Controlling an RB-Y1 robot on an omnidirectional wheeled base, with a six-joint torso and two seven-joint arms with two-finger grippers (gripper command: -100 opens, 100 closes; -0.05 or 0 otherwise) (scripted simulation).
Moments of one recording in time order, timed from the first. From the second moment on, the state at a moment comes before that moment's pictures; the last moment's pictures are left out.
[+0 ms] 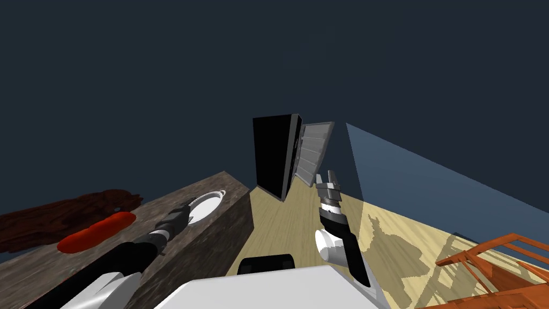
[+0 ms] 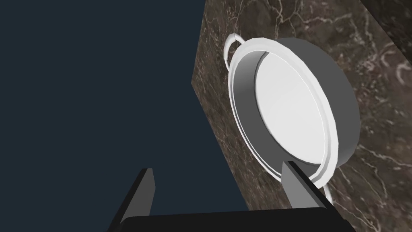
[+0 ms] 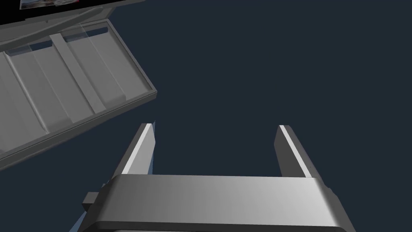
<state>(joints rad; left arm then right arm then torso) 0.64 0.27 0.36 -2.38 0.37 0.65 -0.05 0.47 0.05 -0.03 -2.27 -0.10 -0.46 0.03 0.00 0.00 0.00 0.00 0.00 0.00</state>
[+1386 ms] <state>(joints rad) 0.68 0.29 0.49 -2.41 0.51 1.05 -0.01 0.47 0.05 -0.03 -2.27 -0.10 -0.46 0.03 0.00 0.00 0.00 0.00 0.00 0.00</state>
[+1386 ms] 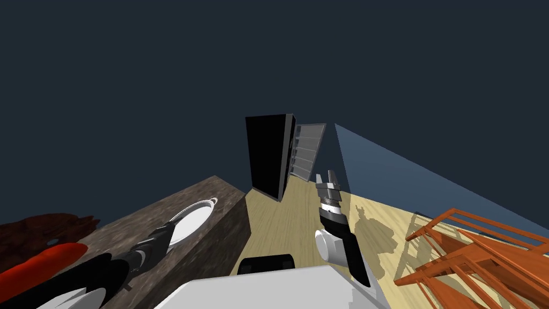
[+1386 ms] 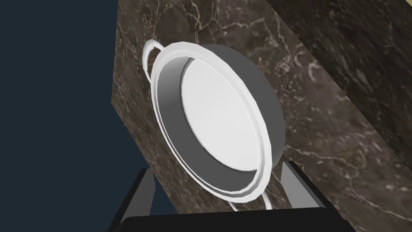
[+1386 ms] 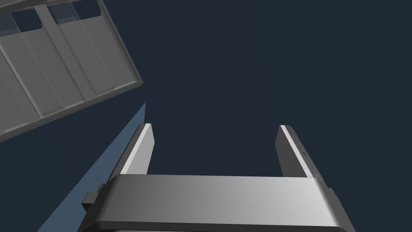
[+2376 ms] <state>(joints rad) 0.72 0.30 0.58 -2.44 0.61 1.35 0.02 0.47 0.05 -0.03 -2.27 -0.10 -0.46 0.03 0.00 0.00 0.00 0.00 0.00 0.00</state>
